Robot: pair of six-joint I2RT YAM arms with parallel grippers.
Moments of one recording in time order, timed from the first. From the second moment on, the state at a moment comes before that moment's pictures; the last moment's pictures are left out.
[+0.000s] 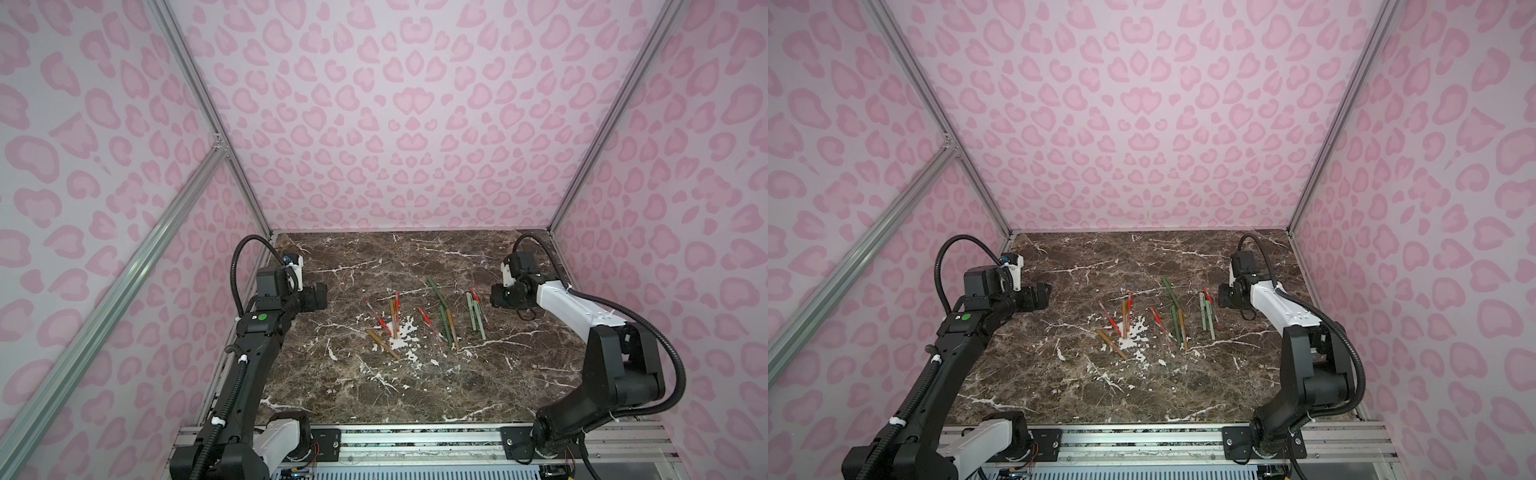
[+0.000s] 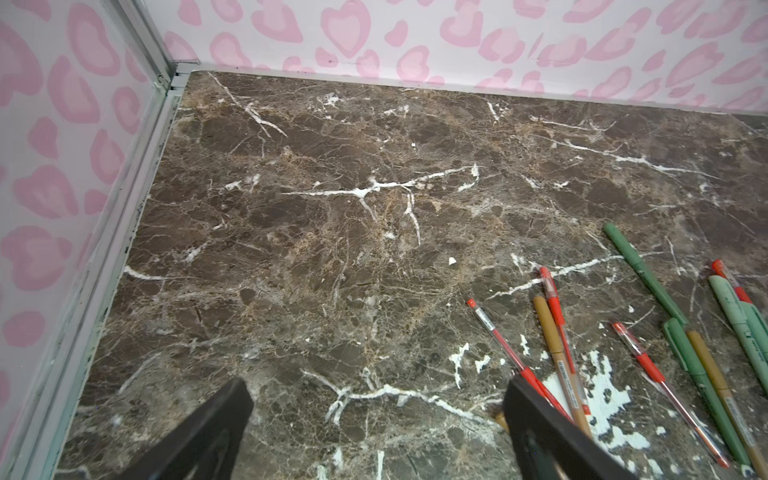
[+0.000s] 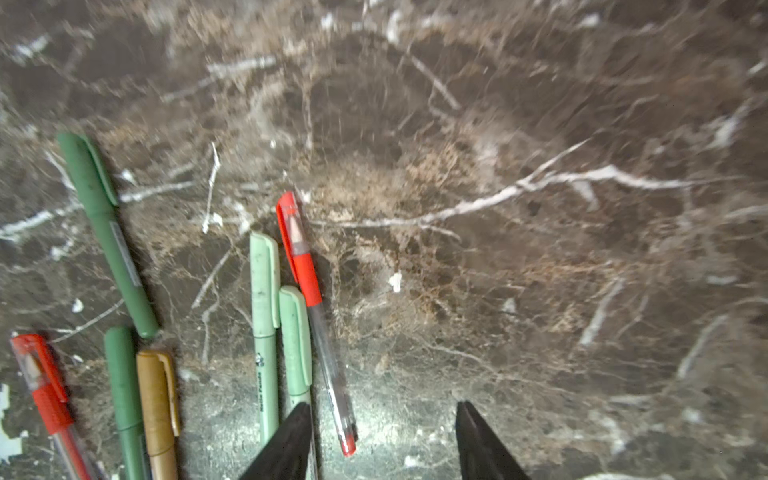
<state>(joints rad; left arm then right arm) 0.04 1.08 0.89 -0.48 0.16 -0.04 0.11 1.64 1.08 -0.64 -0.02 0.19</state>
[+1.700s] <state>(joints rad) -0.02 1.20 1.18 -0.53 0.64 -0.20 0.39 1.38 1.07 -0.54 -0.12 0.22</state>
